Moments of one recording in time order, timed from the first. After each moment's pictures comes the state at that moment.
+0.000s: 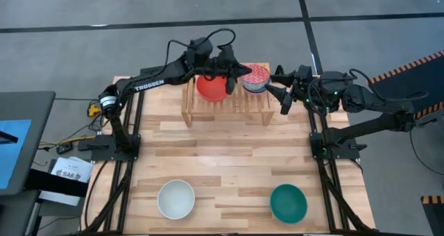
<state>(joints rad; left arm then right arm) 0.44 1.81 1.69 0.05 0.35 0.01 -0.05 0.96 1.22 -0.39 0.42 0.25</state>
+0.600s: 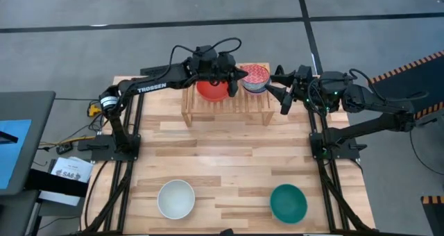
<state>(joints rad) 0.43 1.81 1.61 0.01 0.17 -0.02 -0.05 0.96 1.22 -0.38 0.42 0.25</state>
